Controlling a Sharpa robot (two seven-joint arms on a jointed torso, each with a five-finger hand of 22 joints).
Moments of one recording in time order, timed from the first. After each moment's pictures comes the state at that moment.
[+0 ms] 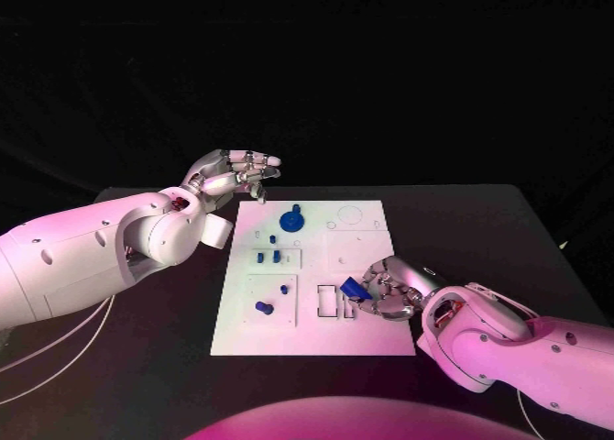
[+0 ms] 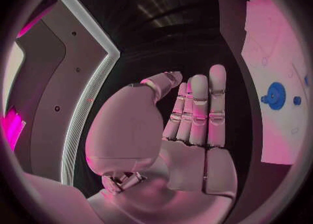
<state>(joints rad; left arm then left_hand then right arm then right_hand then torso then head) 1.14 -0.88 0.02 1.47 -0.14 -0.15 0.36 1.36 -0.18 0.54 -0.01 0.33 0.87 0.19 0.28 0.26 0.95 0.12 0.46 0.23 1.14 0.04 1.13 0.50 0.17 1.06 0.11 0.94 0.60 0.98 -0.90 -0.14 1.84 -1.38 -0.54 -0.47 1.22 -0.16 0.32 0.28 0.25 0.91 0.10 0.45 0.60 1.32 0.00 1.14 1.15 1.46 -0.06 1.50 1.31 0.08 1.45 0.05 1.25 1.31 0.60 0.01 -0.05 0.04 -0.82</state>
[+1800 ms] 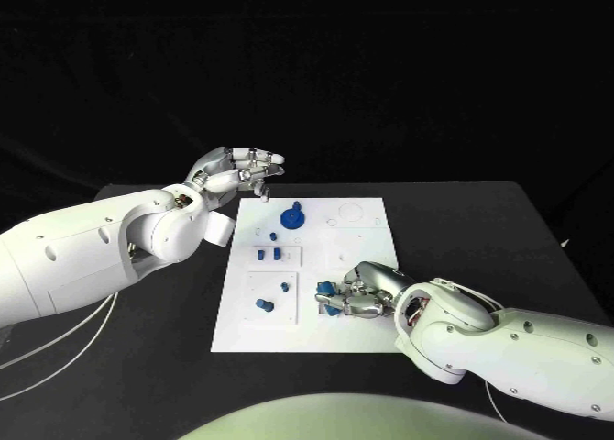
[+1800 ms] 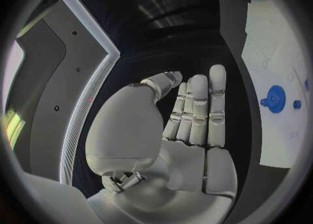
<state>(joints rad) 1.14 -0.87 0.02 1.47 -0.14 -0.15 0.36 1.36 -0.18 0.54 -0.01 0.33 0.87 0.19 0.29 0.26 0.94 0.12 0.46 0.23 1.13 0.03 1.13 0.50 0.17 1.06 0.11 0.94 0.60 0.98 -0.78 -0.14 1.77 -1.36 -0.42 -0.48 0.85 -0.05 0.06 0.29 0.12 0.95 0.08 0.47 0.69 1.34 0.00 1.15 1.20 1.47 -0.06 1.50 1.31 0.08 1.44 0.05 1.23 1.31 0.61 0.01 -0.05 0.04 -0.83</state>
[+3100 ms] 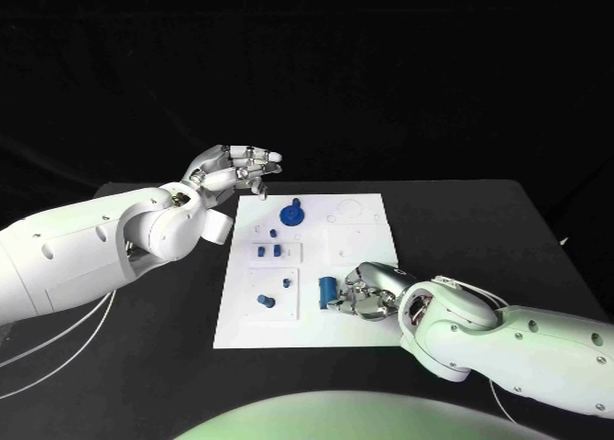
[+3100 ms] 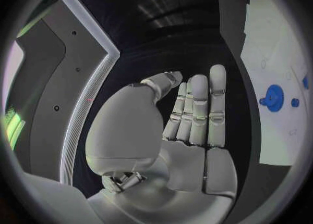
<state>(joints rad) 1.14 -0.88 0.02 1.46 -0.14 -0.15 0.36 1.36 -0.18 0.54 -0.01 0.33 0.87 0.19 0.29 0.26 0.94 0.12 0.46 0.23 1.13 0.03 1.13 0.50 0.17 1.06 0.12 0.94 0.60 0.98 -0.80 -0.14 1.77 -1.39 -0.38 -0.47 1.19 0.02 0.10 0.28 0.16 0.96 0.07 0.45 0.69 1.37 -0.01 1.17 1.25 1.46 -0.06 1.50 1.31 0.08 1.45 0.04 1.22 1.31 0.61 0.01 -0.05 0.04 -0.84</state>
